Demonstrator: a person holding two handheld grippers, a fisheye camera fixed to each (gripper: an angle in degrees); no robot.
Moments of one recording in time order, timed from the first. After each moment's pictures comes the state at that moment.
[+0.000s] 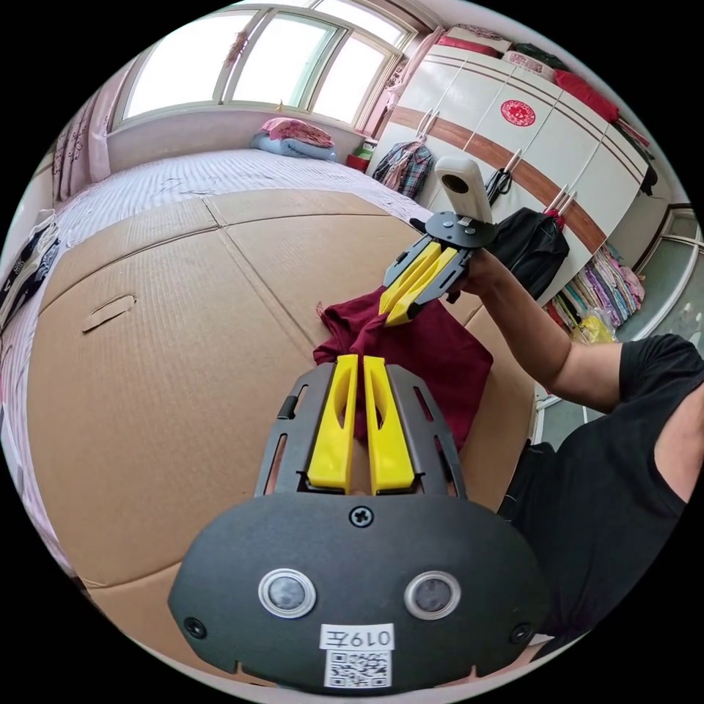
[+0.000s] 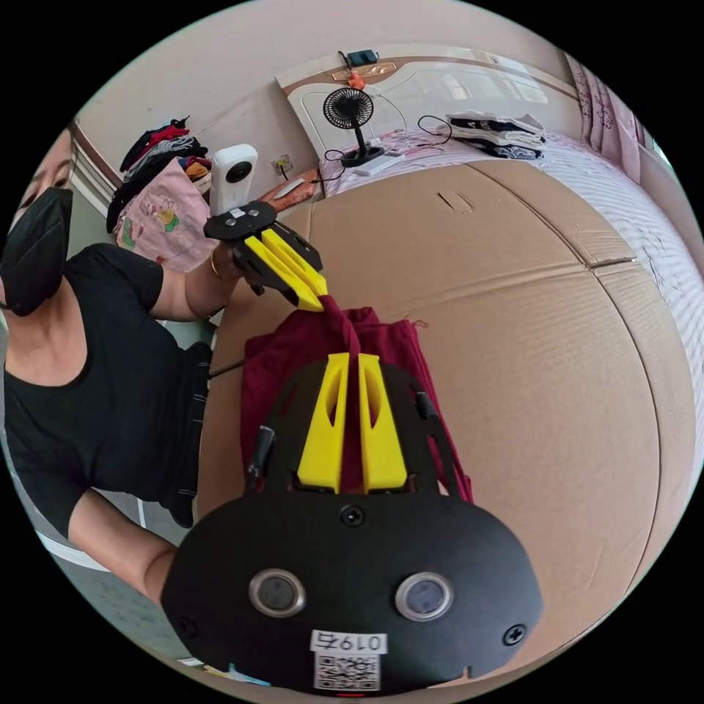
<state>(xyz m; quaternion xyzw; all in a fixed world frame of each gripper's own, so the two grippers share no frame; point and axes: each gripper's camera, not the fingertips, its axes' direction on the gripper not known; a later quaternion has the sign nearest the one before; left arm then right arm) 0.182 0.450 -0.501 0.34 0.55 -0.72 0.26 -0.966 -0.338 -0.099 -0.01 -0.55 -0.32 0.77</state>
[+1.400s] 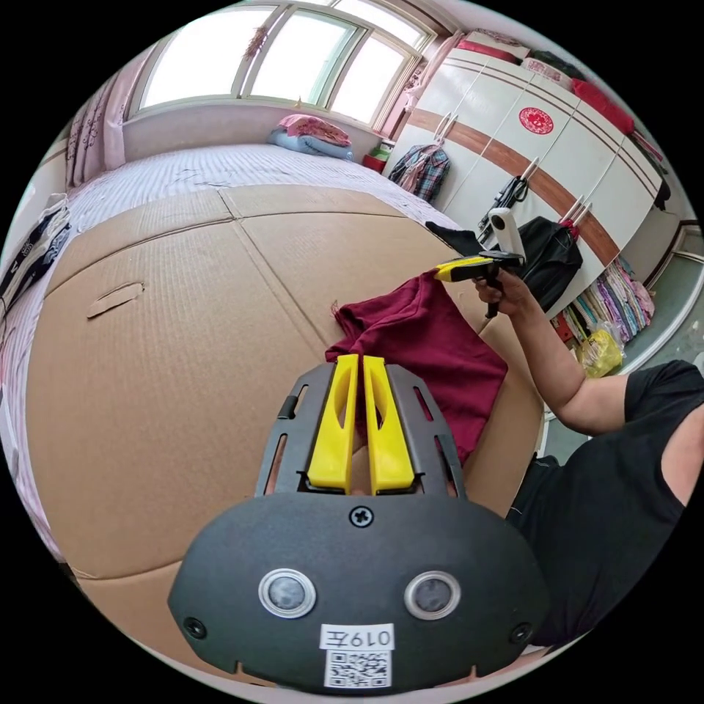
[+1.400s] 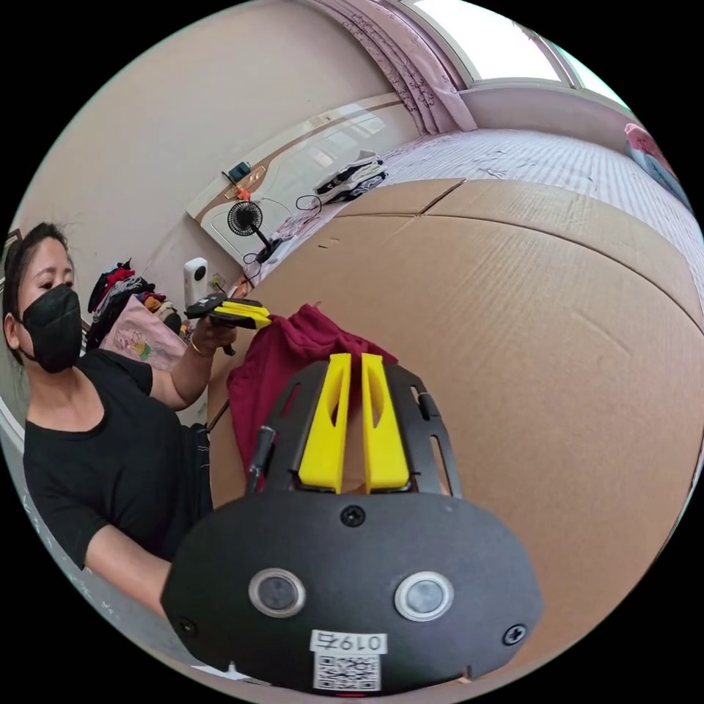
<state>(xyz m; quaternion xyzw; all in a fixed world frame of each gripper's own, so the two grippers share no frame) 0.172 0.456 -0.486 0.33 0.54 -0.74 0.24 -0.771 -0.221 -0.028 0.02 -0.56 -0.04 0.83</state>
